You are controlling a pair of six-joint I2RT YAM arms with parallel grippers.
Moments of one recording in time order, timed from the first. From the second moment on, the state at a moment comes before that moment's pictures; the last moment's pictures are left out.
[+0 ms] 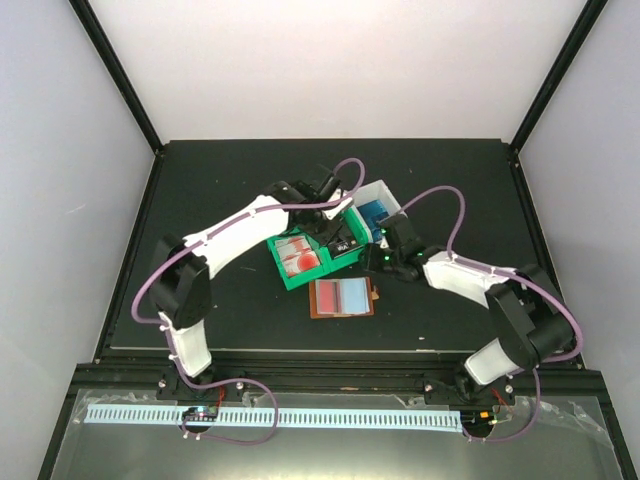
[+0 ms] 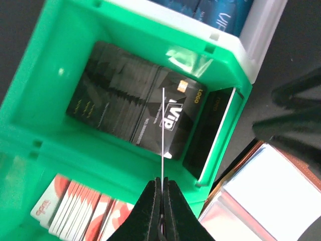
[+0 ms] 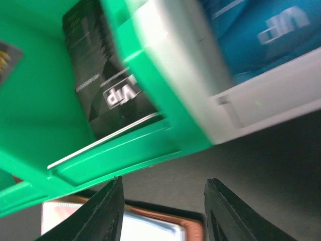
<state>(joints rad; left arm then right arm) -0.70 1.87 1.60 -0.84 0.03 0.02 0.53 1.51 0.74 -0.11 -0.14 0.65</state>
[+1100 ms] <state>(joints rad) -0.47 1.18 0.98 -0.51 0.04 -0.33 0.75 1.87 1.15 -0.22 -0.10 0.60</state>
